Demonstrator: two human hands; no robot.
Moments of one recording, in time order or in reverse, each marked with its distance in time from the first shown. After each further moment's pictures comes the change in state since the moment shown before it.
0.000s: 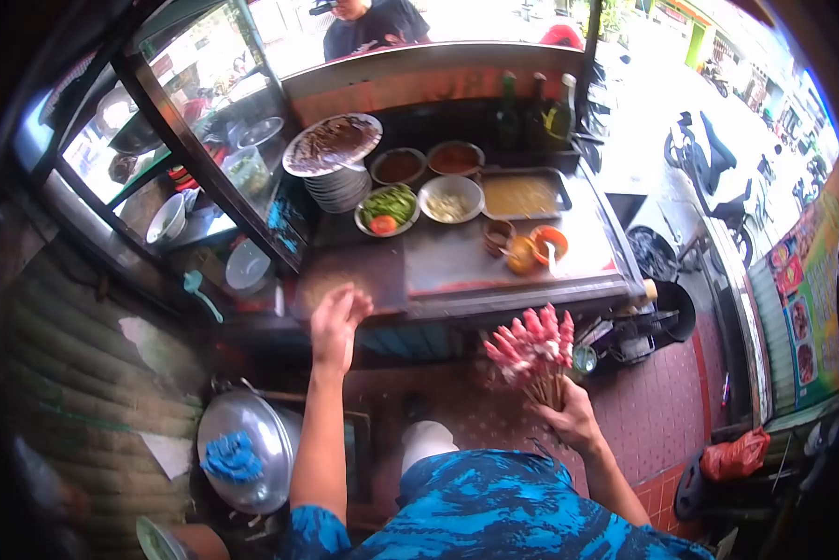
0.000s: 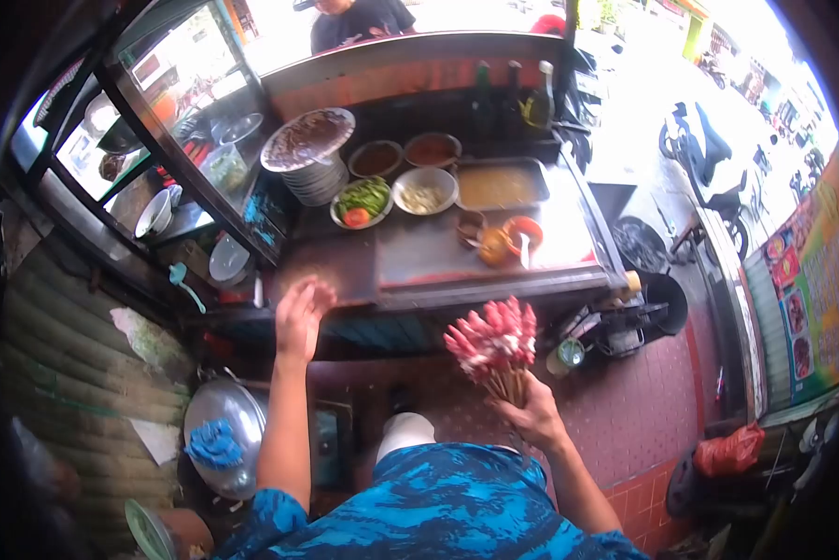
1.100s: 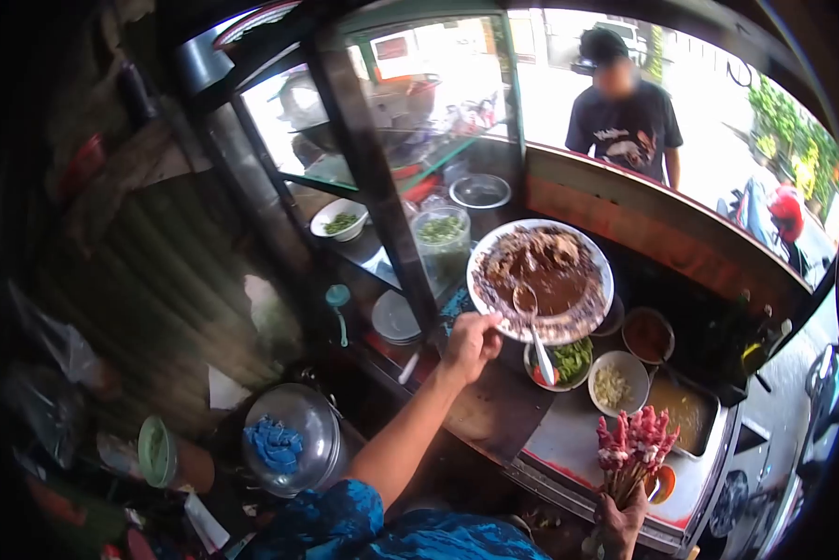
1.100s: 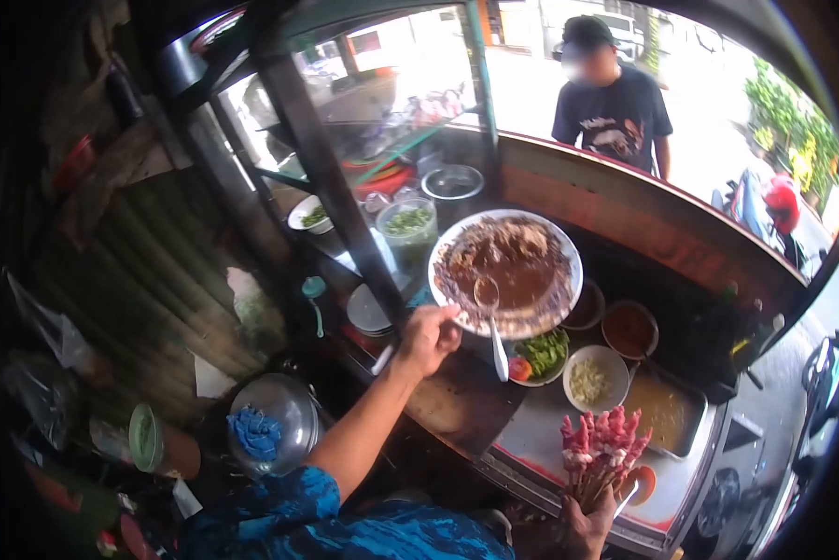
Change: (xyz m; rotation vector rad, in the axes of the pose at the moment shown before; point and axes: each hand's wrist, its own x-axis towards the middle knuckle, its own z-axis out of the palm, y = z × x) left_hand 0.181 0.102 -0.033 -0.225 0.318 -0.015; right_hand 0.249 -0.067 0.033 0.395 -0.037 0.025
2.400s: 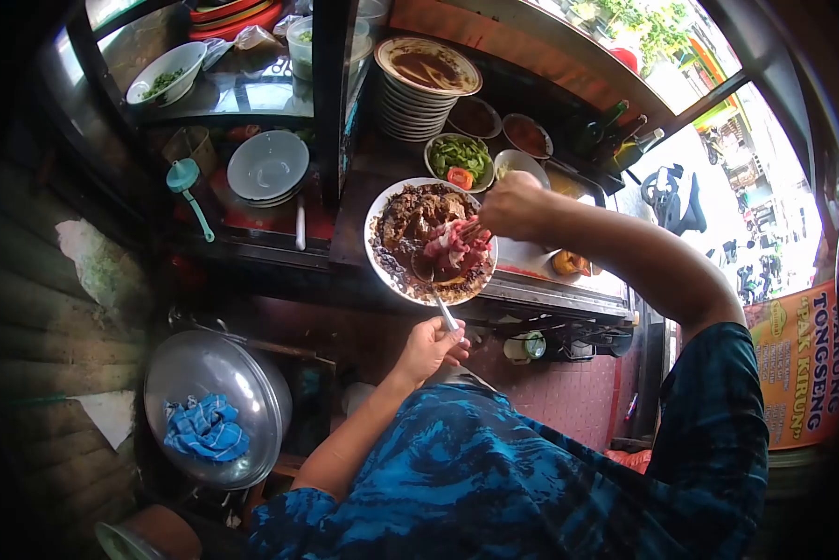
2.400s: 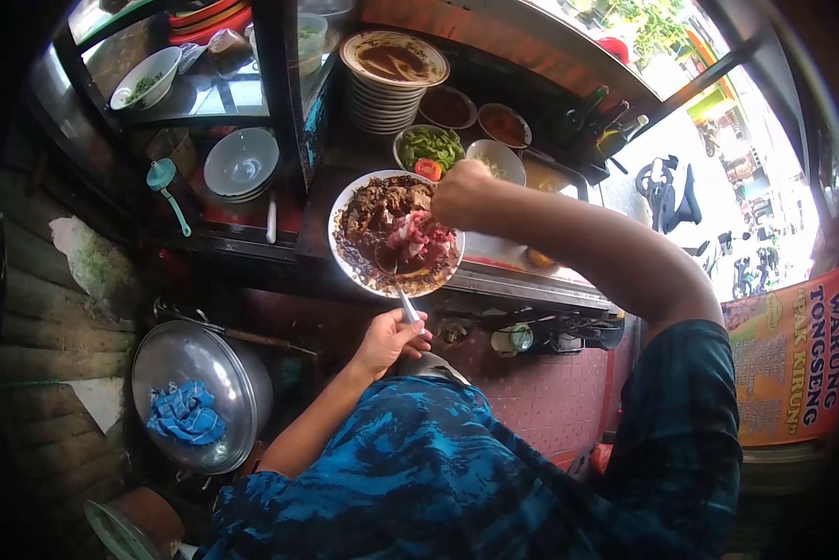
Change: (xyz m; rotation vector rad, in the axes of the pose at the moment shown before) left_hand -0.208 -0.133 -0.145 0.112 -0.474 -0.664; right_hand 0.081 -0.085 0.257 -2.510 -1.103 -0.216
